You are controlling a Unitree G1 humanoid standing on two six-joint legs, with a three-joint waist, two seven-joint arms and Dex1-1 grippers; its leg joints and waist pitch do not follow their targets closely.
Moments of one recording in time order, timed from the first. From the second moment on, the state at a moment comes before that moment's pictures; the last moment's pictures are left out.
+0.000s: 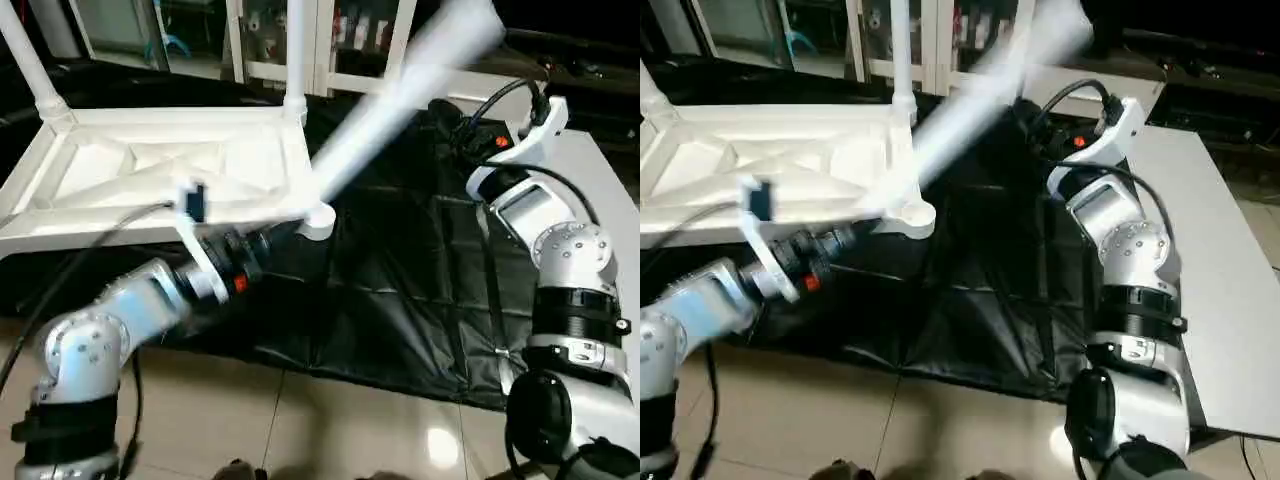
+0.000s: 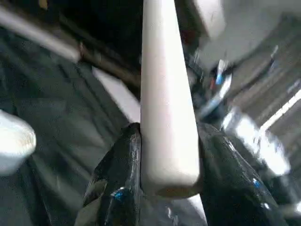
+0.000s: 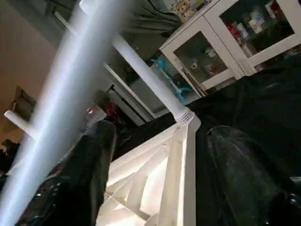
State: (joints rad) left arm -0.34 0.31 0.23 -0.16 -1.06 0.89 -0.49; right arm -0.78 -0.16 -0.46 0.40 0.79 0.61 0.20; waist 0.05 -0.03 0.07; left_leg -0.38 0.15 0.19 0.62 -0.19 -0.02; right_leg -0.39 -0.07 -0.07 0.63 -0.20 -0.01
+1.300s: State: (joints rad) left arm -0.36 0.65 -0.02 -0.21 -0.71 0.83 -0.70; right arm -0.67 -0.64 0.22 0.41 -0.23 -0.27 0.44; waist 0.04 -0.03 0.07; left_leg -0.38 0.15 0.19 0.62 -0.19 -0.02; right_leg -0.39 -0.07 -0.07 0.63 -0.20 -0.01
